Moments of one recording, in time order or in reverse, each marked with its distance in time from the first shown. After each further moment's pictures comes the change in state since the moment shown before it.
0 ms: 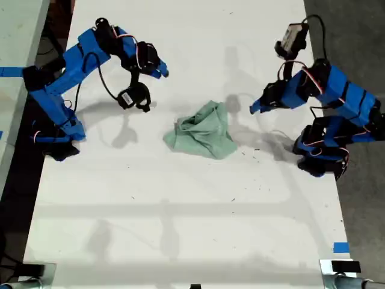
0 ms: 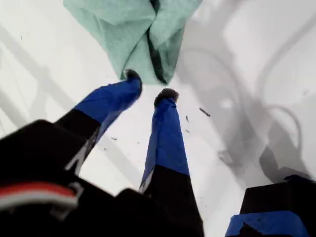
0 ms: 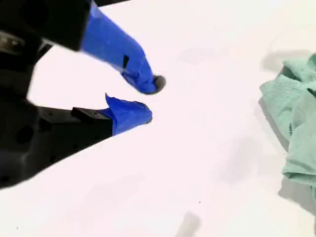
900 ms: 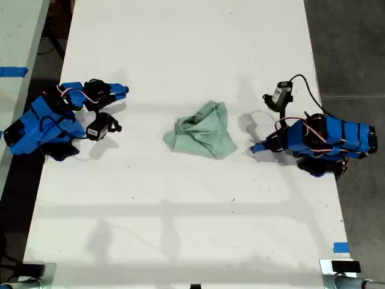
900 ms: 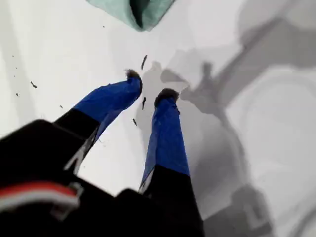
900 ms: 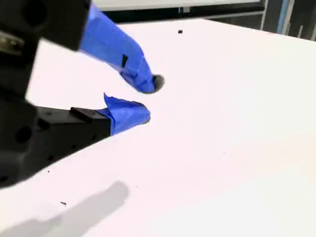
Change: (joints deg) arm 0 -9.9 104.9 115.8 -30.1 -21.6; arm 1 -13.5 60.1 71.9 -19.4 -12.0
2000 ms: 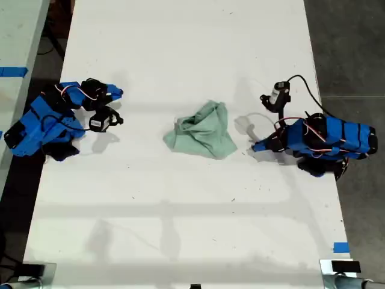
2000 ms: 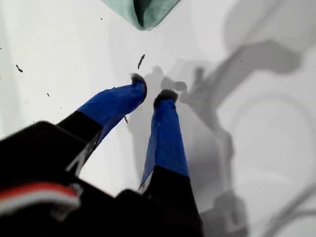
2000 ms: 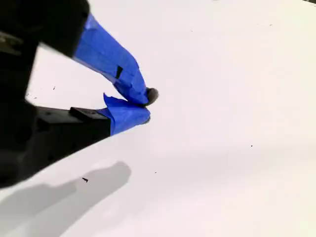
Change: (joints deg) arm 0 -5.8 0.1 0.0 4.2 -6.0; arm 1 0.5 0.1 0.1 0.0 -9.4
